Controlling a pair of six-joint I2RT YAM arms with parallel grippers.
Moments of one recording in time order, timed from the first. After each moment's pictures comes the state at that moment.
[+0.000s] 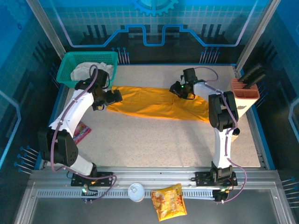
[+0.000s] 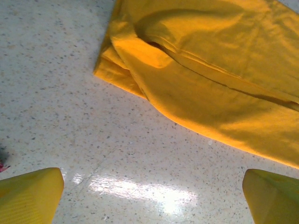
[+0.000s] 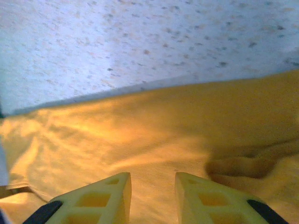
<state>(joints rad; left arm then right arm) -0.15 1.53 1.37 -1.00 0.02 -0.53 0.21 2.17 1.57 -0.35 -0.39 0.69</state>
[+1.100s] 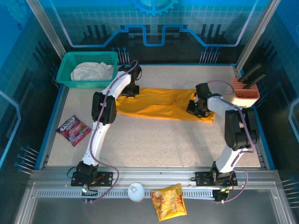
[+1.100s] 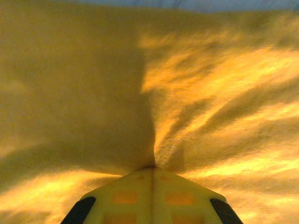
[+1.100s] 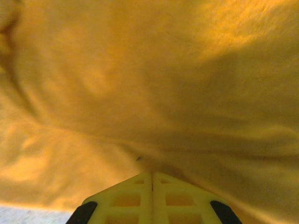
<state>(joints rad) -0.28 2.58 2.38 -1.28 -0.10 -0.38 0.14 1.78 1.09 -0.53 -0.17 0.47</state>
